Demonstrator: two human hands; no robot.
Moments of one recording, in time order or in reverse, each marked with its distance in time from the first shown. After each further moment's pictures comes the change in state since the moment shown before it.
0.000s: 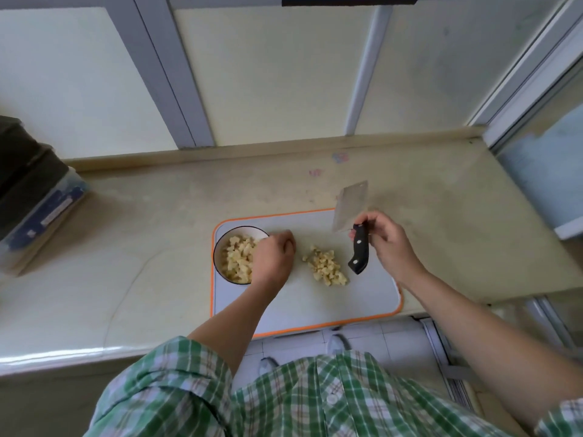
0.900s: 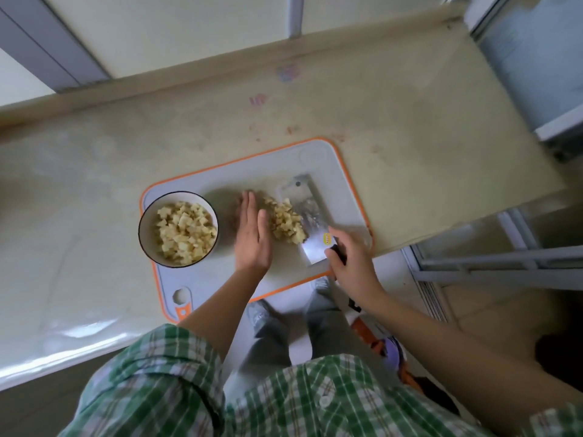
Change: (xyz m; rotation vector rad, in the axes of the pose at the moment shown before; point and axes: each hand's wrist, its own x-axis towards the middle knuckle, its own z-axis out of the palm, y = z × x) left_hand -0.009 -0.044 0.103 -0.190 -0.157 -0.036; right_hand -0.082 0.109 0.001 -0.451 0.159 0.267
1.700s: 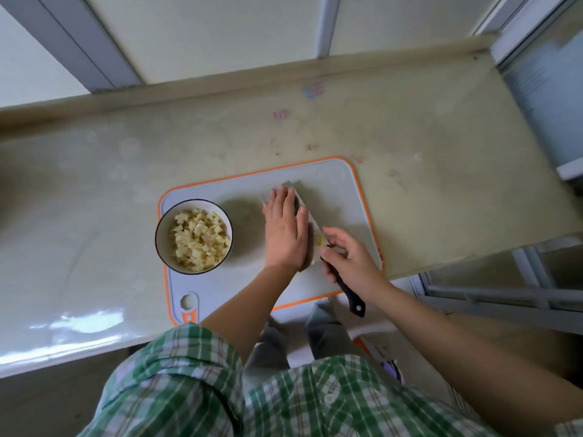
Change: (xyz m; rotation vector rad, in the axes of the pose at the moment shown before) left_hand 0.024 0.045 0.018 0.107 0.040 0.094; right_hand 0.028 -0.055 -0.007 0.390 -0.252 0.094
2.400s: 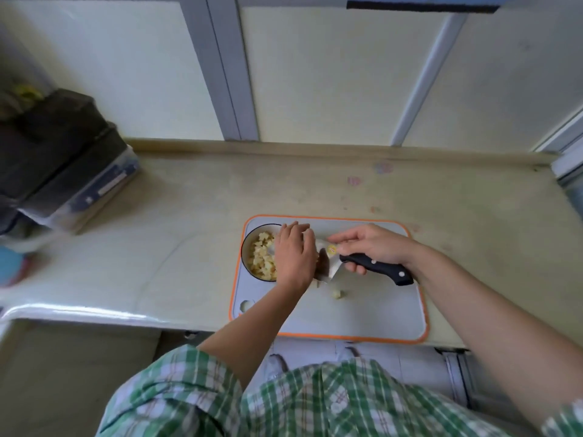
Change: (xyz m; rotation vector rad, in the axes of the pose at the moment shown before) left_hand -0.026 0.015 -0.110 -0.153 0.303 -0.215; right_hand 0.032 -0.137 0.035 -0.347 -0.619 0.099
